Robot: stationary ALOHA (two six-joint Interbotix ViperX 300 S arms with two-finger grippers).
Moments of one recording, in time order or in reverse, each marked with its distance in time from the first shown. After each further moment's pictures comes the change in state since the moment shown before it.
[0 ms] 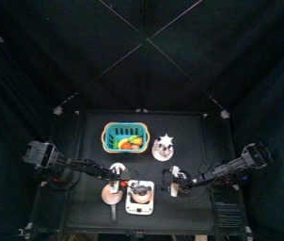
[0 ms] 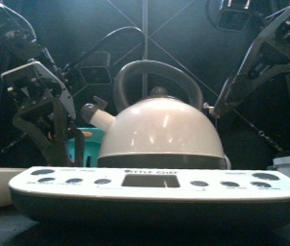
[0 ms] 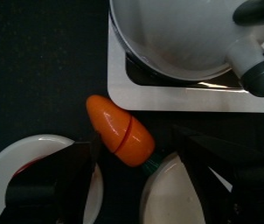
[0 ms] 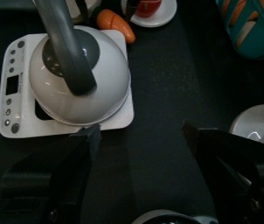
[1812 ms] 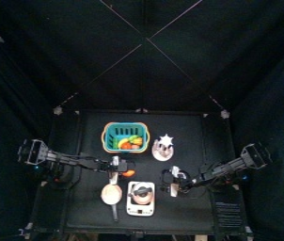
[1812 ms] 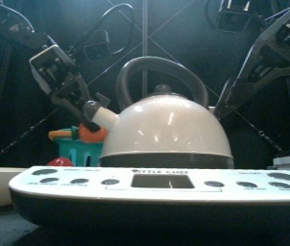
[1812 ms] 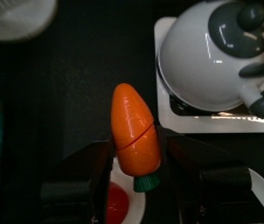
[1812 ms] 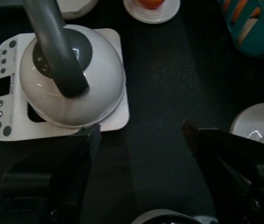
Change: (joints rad) left arm 0.126 -0.189 0.015 0.164 -0.040 0.002; right arm -0.002 0.012 0.002 0.000 0.000 -0.002
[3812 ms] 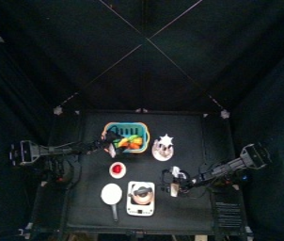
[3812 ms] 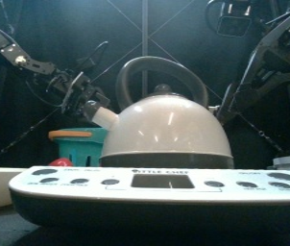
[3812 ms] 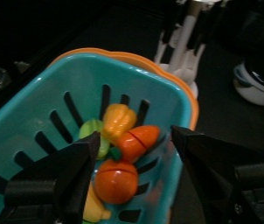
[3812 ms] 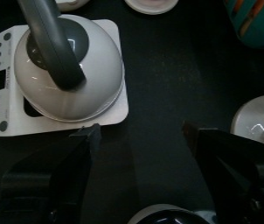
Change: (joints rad) left arm 0.348 -0.100 0.126 -0.114 -0.408 0.006; right arm 0.000 0.006 0.009 0.020 -0.002 0.000
